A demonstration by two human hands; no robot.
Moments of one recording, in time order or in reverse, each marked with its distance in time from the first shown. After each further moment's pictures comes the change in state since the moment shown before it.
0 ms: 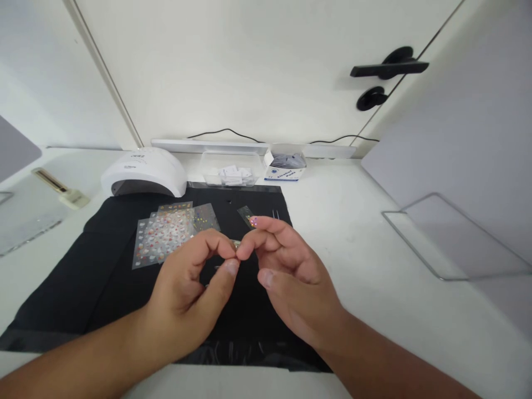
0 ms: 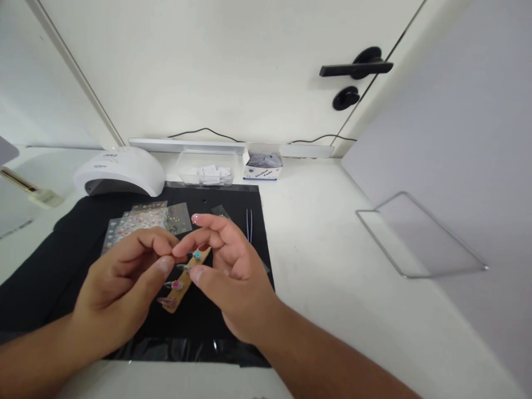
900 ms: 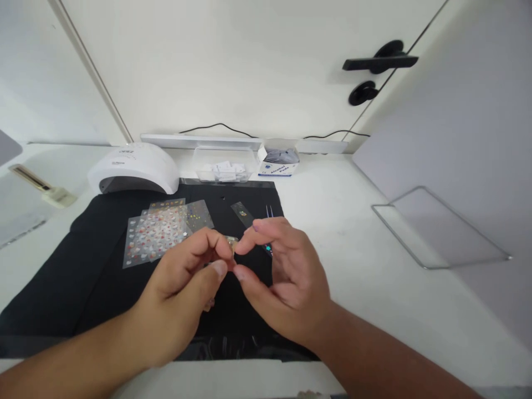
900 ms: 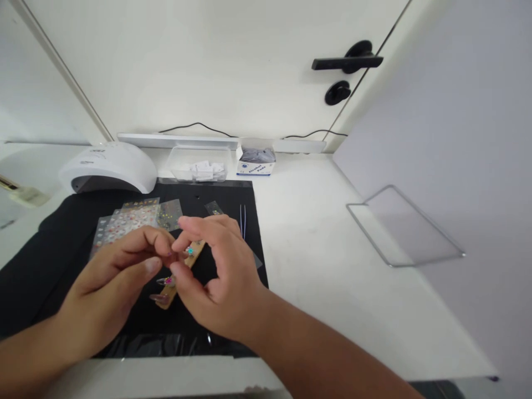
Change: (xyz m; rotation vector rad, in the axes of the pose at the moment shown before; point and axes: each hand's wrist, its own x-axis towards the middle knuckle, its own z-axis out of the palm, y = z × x) left_hand 0.000 0.008 0.001 -0.438 -0.084 -0.345; right_hand -0.003 0.002 -0.003 -0.775 0.037 -0.504
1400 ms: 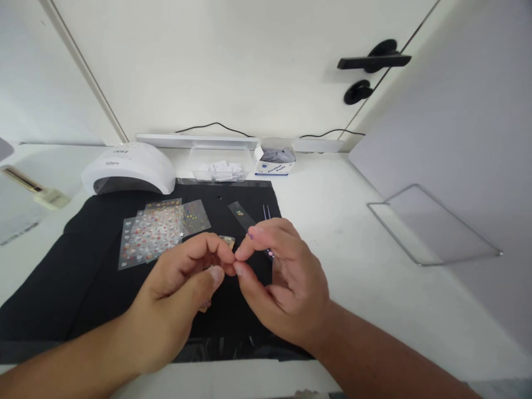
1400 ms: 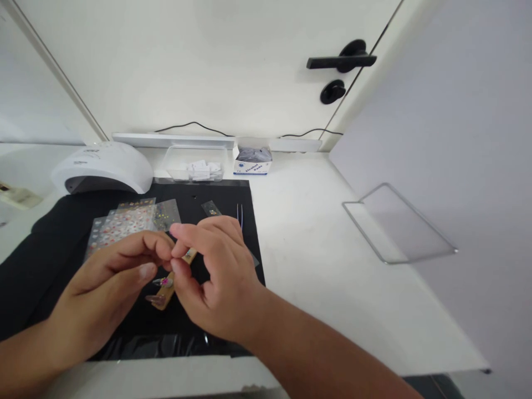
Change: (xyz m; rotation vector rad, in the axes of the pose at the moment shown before) left_hand 0.000 0.006 0.002 -0.096 -0.010 -0.116; right_hand 0.007 0.001 -0.001 -0.174 0.060 -0.247
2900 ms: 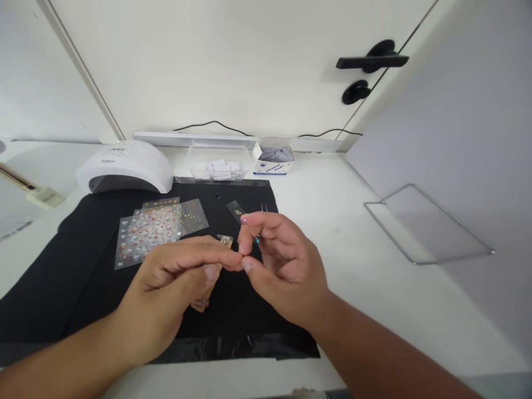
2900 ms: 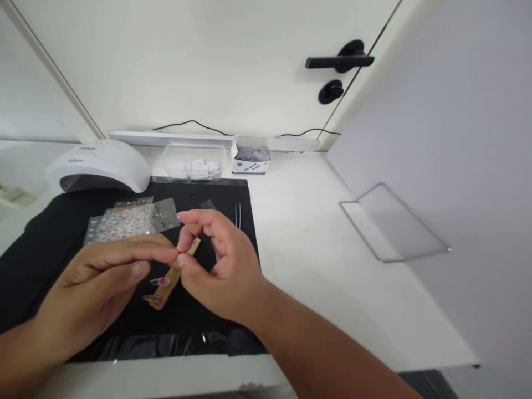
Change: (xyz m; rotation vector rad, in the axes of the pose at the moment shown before) left_hand 0.003 0.003 -0.006 0.021 -0.074 0.091; right_hand 0.003 0.002 -0.004 0.393 -0.089 0.413
